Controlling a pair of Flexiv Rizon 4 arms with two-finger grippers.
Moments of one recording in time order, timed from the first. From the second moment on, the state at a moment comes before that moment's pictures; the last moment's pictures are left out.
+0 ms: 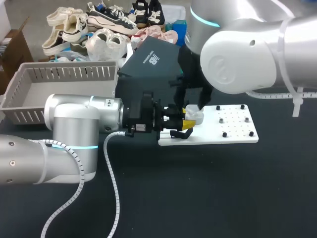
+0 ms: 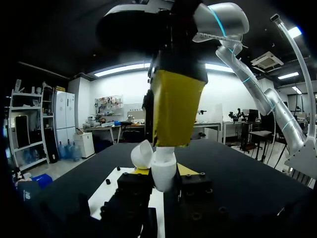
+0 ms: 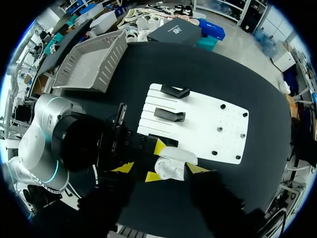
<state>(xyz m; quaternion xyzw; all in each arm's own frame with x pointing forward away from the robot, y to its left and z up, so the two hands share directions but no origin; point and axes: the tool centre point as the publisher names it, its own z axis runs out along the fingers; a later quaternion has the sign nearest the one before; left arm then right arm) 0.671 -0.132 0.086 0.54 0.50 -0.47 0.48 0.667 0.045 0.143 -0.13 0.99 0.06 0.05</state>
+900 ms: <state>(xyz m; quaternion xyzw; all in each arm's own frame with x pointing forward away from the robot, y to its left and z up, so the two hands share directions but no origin) 0.671 -0.132 0.086 0.54 0.50 -0.47 0.48 0.649 -0.006 0.149 -0.10 0.99 0.05 0.06</state>
